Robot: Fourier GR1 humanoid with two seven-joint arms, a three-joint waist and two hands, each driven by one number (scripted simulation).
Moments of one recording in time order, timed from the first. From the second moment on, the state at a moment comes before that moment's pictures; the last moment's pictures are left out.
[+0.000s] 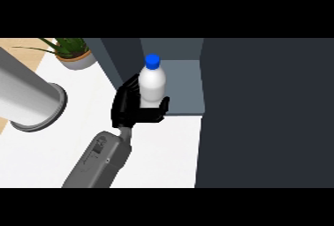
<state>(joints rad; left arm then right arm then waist) -0.45 0.01 -0.26 -1.18 0.39 0.35 -0.21 0.59 -0.05 0.30 -2.14 -0.22 0.23 -0.18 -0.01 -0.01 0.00</state>
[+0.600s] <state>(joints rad) -0.49 0.01 -0.32 -1.13 0.29 0.64 -0.16 0.55 -0.06 0.29 -2.12 -0.25 0.24 -0.16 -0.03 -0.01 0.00</state>
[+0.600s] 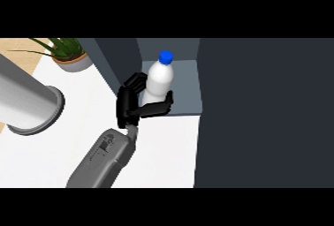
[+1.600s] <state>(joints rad) -0.93 0.07 -0.26 -0.57 0.16 0.66 -0.22 0.53 -0.07 0.29 -2.08 -0.25 0.26 -0.18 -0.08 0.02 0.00</state>
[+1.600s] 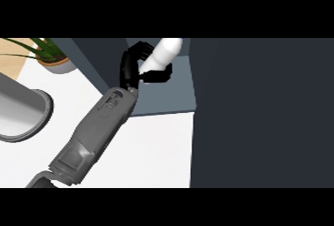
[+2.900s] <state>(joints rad) -1.12 0.03 -0.05 -0.21 0.22 0.58 -0.51 0.55 -0.07 0.30 -2.08 -0.24 0.25 -0.21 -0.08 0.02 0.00</state>
